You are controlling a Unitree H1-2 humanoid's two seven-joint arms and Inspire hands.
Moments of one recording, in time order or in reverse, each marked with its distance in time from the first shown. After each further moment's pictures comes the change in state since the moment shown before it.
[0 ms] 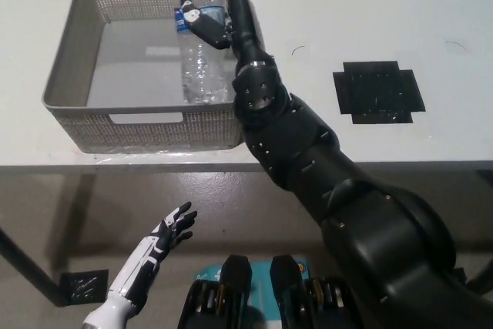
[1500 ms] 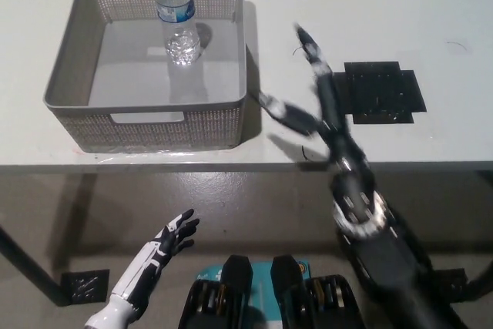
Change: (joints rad) left_arm 0.004 0.002 -0.003 0.015 0.003 0.037 -0.015; right_arm 0.763 -0.222 0.115 -0.884 -0.077 -0.059 0.098
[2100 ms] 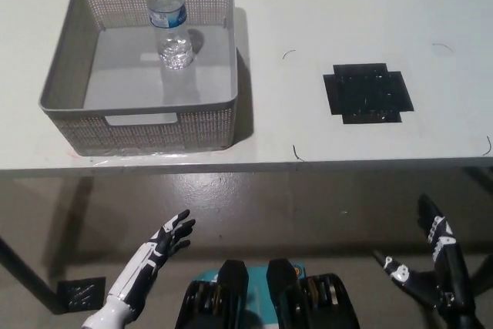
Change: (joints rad) left_arm 0.009 0.000 0.014 0.011 0.002 -0.020 0.001; right_arm 0.554 -0.151 -0.073 -0.337 0.233 -0.053 0.174
